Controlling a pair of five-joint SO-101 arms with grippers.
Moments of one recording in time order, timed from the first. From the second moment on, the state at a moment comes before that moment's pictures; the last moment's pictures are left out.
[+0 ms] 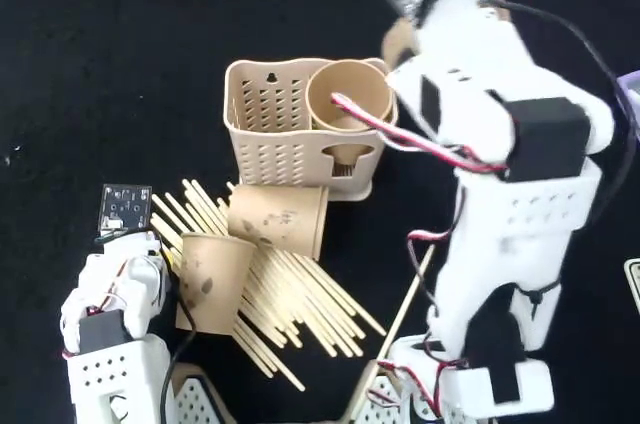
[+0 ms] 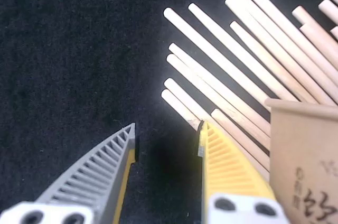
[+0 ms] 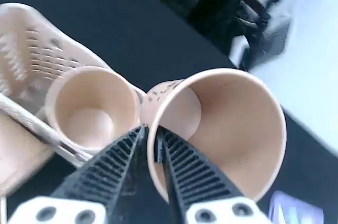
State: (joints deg) left arm -20.5 -93.5 96.0 56.4 -19.2; right arm -8.4 -9.6 -43.5 99.0 34.1
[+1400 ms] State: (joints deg) left arm -20.5 -93.4 96.0 56.4 -19.2; right arm -17.0 -9.7 -32.4 99.1 34.1
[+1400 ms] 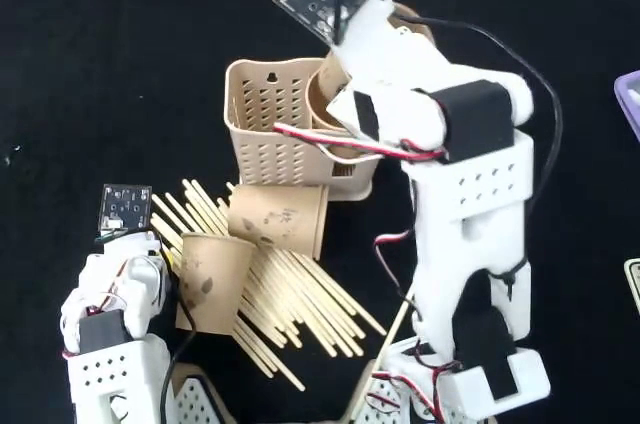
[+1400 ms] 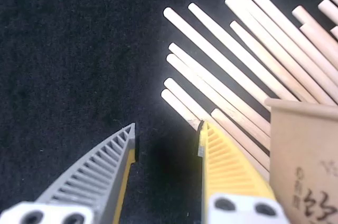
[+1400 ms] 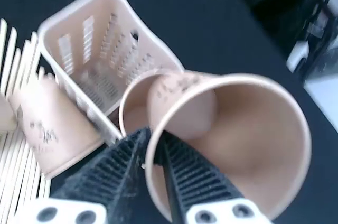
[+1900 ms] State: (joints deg) left arm -20.5 -93.4 96.0 56.4 -19.2; right arm -17.3 -11.1 -15.7 98.1 37.8
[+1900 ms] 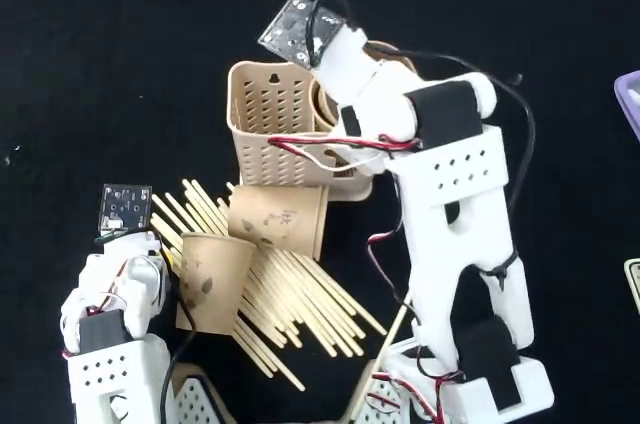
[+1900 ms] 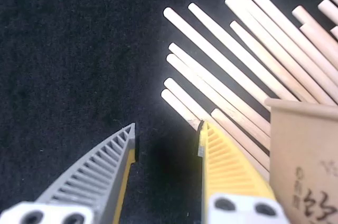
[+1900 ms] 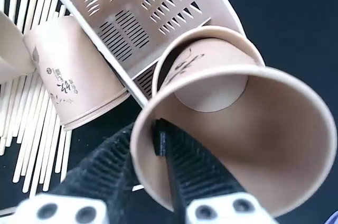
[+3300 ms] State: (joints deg) left arm -20.5 -93.4 96.0 56.4 -19.2; right arm -27.1 -52.3 15.0 98.4 28.3
